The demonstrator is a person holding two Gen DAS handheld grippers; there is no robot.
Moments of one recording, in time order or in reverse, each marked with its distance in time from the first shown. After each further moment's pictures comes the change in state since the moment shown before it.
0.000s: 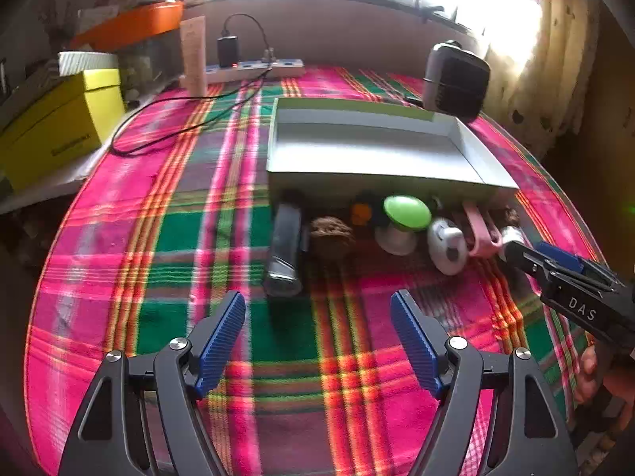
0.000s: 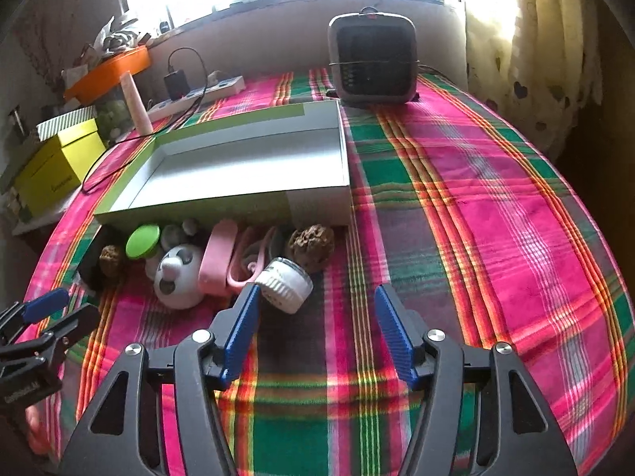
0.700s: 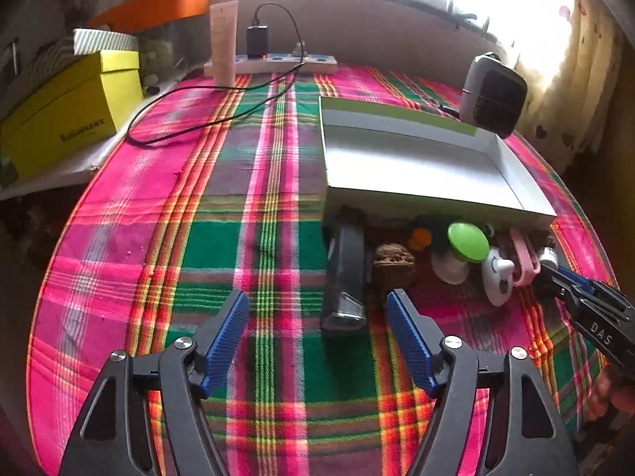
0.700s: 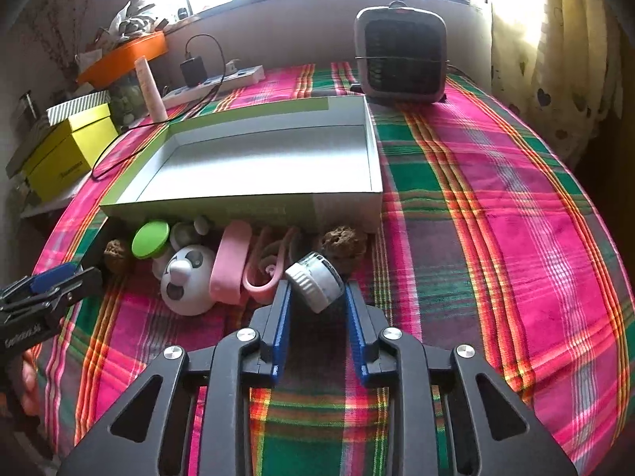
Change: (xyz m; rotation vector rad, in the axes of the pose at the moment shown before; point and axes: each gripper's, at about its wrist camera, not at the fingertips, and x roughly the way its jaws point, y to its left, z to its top) left arm 0.021 0.032 0.015 -0.056 0.014 0.025; right arm 0.010 0.007 0.007 -0.056 0.027 0.042
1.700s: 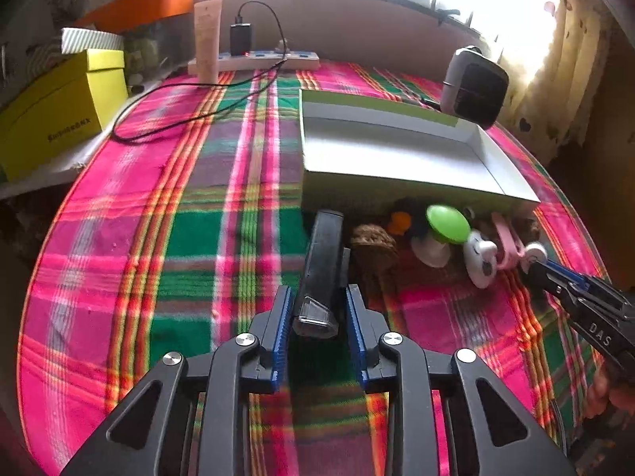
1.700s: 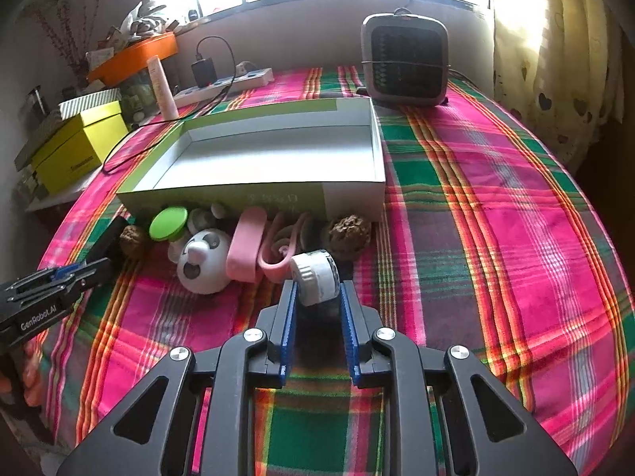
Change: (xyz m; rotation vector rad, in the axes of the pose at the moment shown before) left arm -0.005 -0.005 -0.012 0.024 0.011 -0.066; right arm -0.015 0.006 -0.014 -0.024 -0.019 0.016
